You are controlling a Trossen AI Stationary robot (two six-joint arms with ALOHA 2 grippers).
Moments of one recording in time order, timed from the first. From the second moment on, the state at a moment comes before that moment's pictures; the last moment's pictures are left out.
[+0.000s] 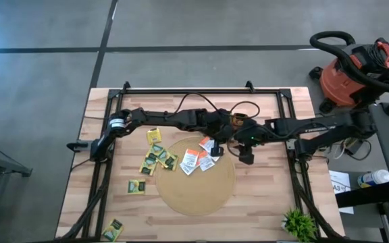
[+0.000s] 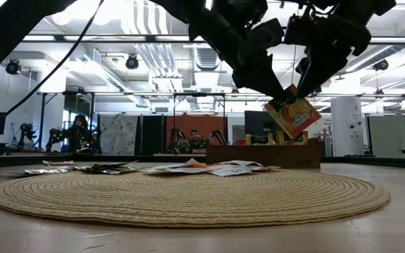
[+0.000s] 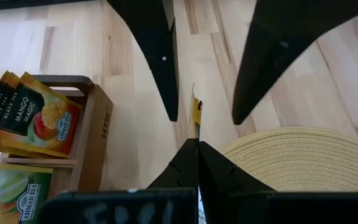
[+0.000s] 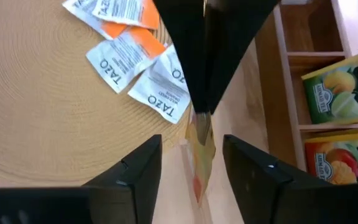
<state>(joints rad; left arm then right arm) 0.11 2.12 1.87 -0.50 0.16 0.19 0.00 1.21 0.83 -0.60 0.11 0.16</state>
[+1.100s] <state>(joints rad) 0.09 2.06 1.87 -0.61 -0.16 -0.03 -0.02 1.20 0.81 -0.63 0.12 0.24</state>
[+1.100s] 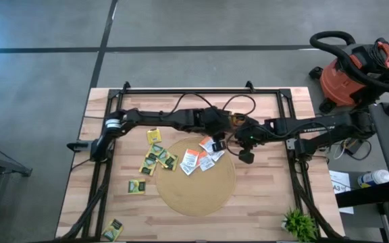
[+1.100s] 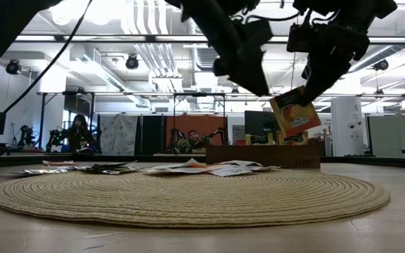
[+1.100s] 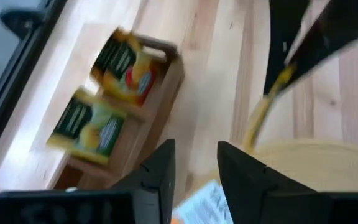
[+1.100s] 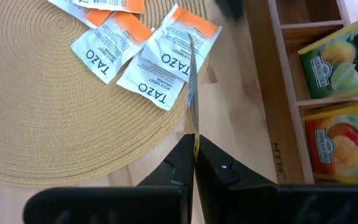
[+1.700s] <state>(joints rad) 0.10 1.82 1.31 0.17 0.07 -0.32 -0.02 0.98 0.76 -0.50 0.13 0.42</state>
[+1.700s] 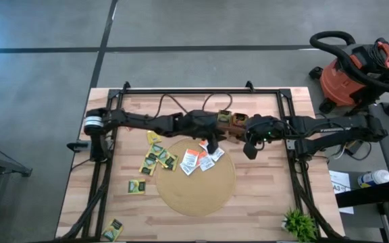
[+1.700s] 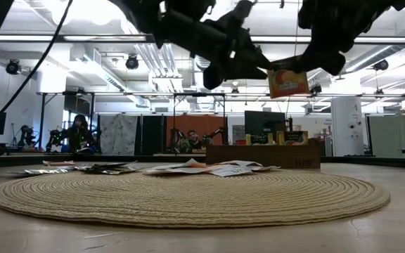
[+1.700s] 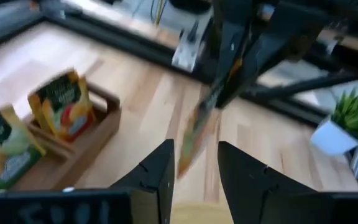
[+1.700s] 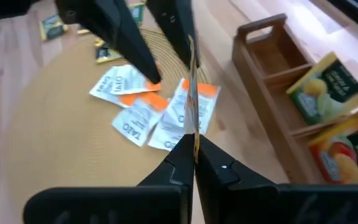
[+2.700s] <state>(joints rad) 0.11 1.82 1.23 0.31 0.10 -0.34 -0.01 0.98 0.76 -0.39 0.08 0.41</state>
